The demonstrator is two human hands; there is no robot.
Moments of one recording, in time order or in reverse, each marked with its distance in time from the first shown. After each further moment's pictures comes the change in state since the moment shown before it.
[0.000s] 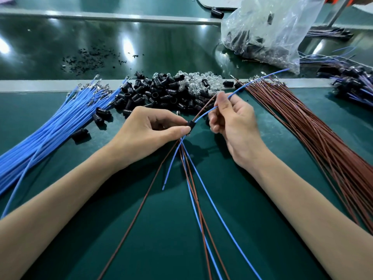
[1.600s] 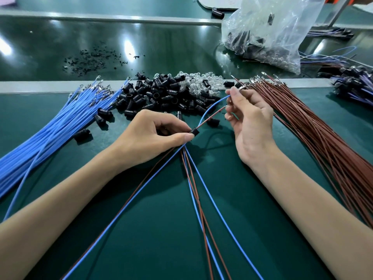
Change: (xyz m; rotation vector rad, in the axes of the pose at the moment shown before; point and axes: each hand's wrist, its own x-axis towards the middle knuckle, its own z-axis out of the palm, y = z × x) left_hand -0.002 0.002 0.000 0.105 -0.055 0.057; right_hand 0.002 -0.009 -0.006 0.251 0.260 0.004
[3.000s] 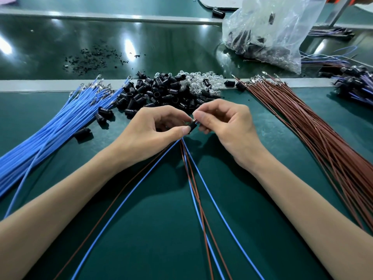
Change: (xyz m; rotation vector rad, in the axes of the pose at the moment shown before) left_hand 0.002 0.001 0.002 -0.079 0.023 -0.005; right_hand -0.012 0.008 0.000 -0.494 -0.450 -0.200
